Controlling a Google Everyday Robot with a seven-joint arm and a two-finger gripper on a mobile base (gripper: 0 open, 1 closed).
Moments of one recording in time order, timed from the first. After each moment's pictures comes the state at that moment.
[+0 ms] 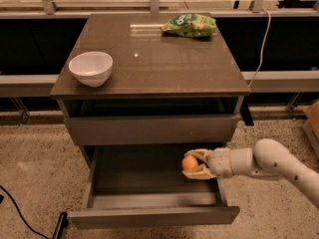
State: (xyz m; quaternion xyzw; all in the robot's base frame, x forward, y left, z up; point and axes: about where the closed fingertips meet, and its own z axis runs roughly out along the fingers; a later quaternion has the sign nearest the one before) arm 0.528 -0.119 0.567 -0.56 0.65 0.29 0.43
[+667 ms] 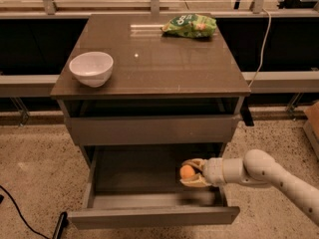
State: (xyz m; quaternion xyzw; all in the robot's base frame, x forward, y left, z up) arm 0.533 -0.121 0.492 -0.57 0.65 0.27 0.42
